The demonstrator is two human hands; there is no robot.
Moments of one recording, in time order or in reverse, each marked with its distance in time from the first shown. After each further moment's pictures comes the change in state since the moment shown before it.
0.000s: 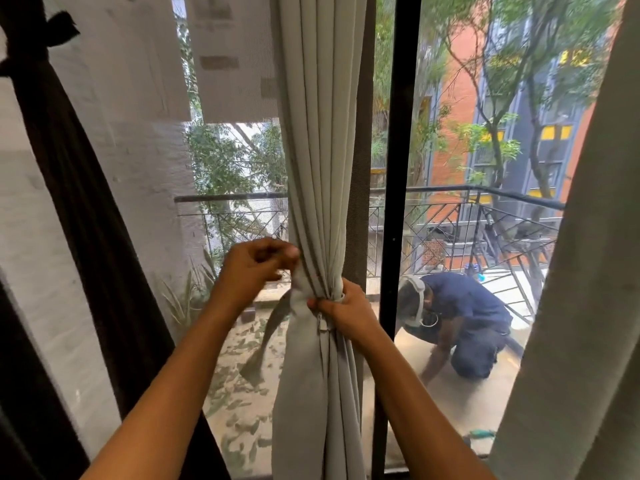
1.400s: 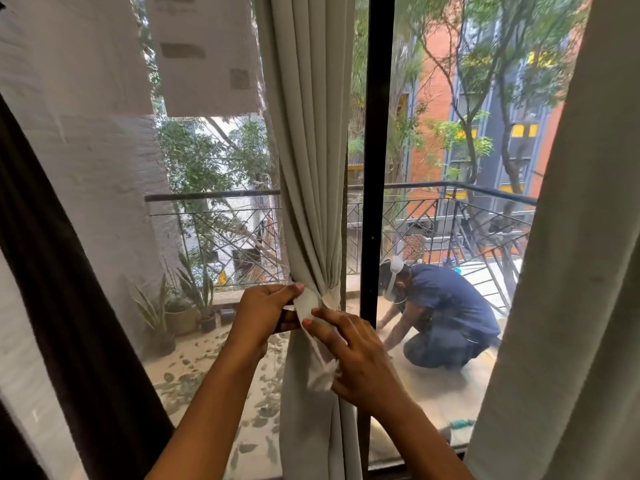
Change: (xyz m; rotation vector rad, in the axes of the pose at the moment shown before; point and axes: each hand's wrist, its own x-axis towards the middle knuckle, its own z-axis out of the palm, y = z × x) left_hand -0.010 -0.029 0.069 -0.327 0.036 -0.473; right_hand -0.051 0.044 -0.037 -0.895 0.120 -0.854
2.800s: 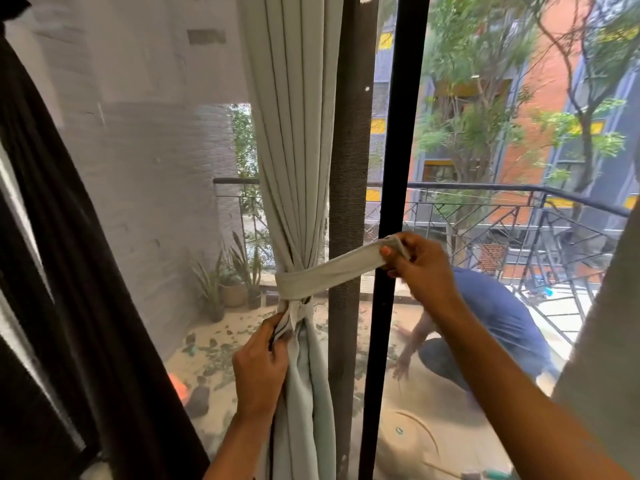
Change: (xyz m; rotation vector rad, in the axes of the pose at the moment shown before) left_hand 0.012 -0.121 0.065 0.802 0.687 0.673; right_hand 0.070 0.195 -0.050 0.737 -0.011 0.624
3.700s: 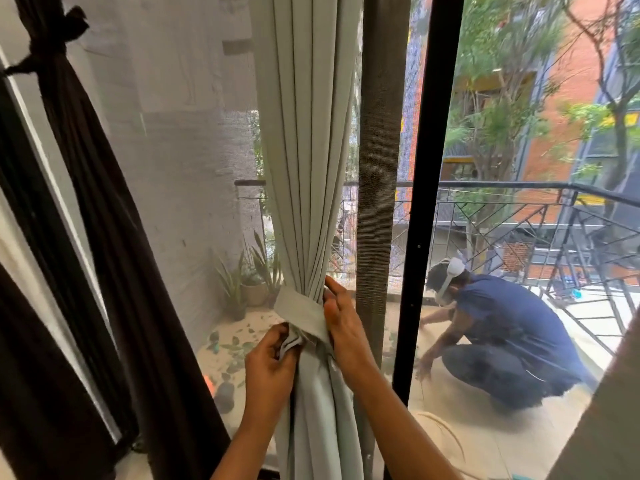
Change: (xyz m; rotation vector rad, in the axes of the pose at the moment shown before) left_hand 0.002 -0.014 -0.048 -0.516 -0.173 -0.267; right_hand -0.085 -0.016 0.152 0.707 -0.281 0.011
